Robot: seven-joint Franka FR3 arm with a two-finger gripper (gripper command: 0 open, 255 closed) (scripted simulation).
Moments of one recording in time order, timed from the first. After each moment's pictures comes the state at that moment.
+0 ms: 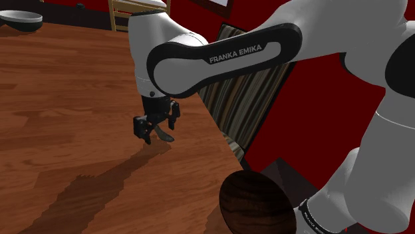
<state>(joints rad) 0.25 0.29 0.45 -1.79 -0.14 1.93 0.52</state>
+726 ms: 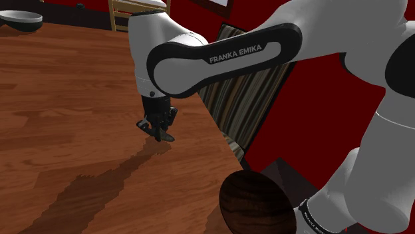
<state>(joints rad) 0.25 0.29 0.45 -1.79 -0.14 1.93 0.52</state>
